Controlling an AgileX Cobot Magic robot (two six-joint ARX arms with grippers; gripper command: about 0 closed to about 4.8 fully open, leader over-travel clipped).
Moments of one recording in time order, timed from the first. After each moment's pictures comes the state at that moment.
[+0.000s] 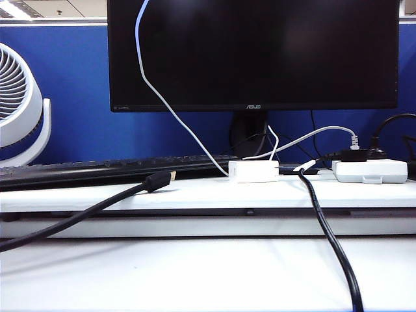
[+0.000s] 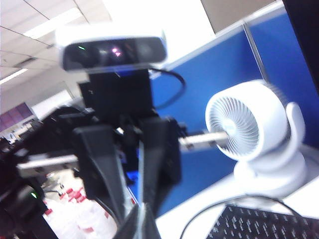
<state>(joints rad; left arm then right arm) -0.51 1.56 1.74 -0.42 1.15 -0.08 0.36 1.18 1.14 0.34 -0.92 0.68</state>
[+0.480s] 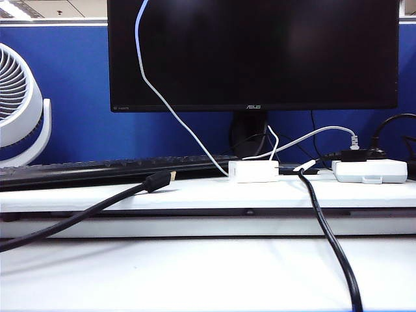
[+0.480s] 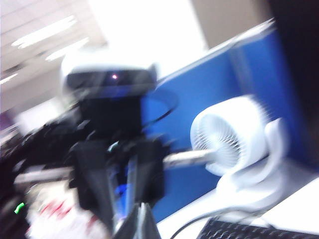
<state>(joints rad) -0.51 1.56 1.74 -0.42 1.16 -0.08 0.32 1.16 1.14 0.35 -0.90 0.67</state>
